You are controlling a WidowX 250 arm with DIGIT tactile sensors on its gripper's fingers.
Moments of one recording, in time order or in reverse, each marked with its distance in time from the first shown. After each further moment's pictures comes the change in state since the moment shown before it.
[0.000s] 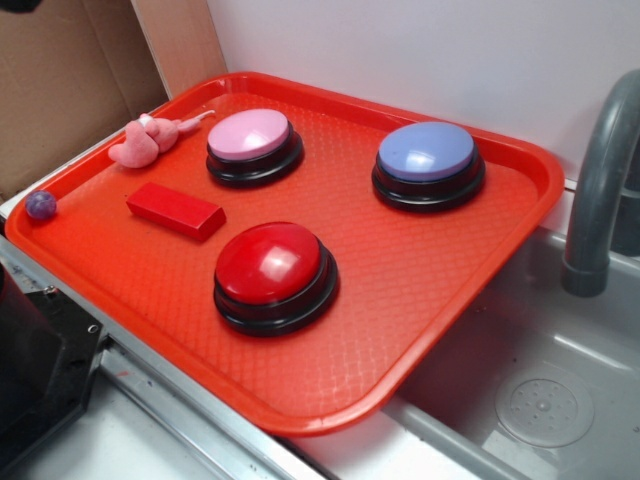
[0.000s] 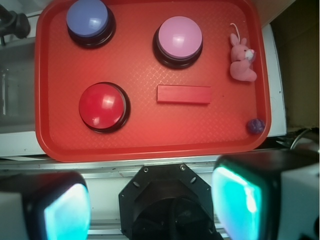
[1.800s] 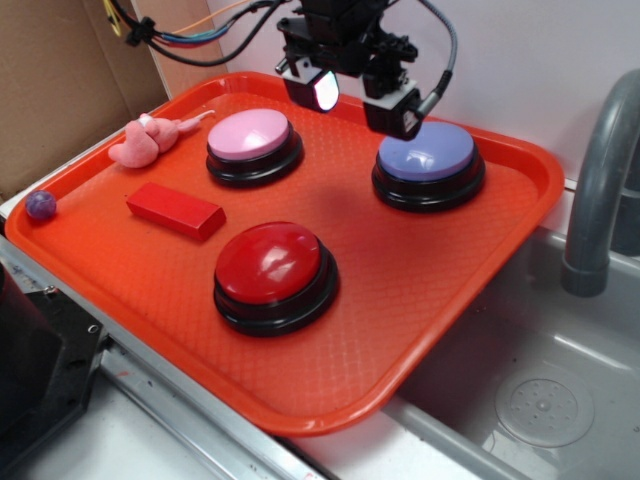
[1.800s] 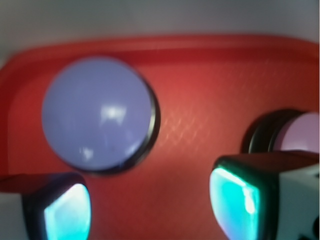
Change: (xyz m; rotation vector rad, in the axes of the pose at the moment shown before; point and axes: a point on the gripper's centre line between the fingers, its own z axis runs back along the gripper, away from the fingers) arm 0.174 -0.055 -0.163 0.046 -0.129 0.059
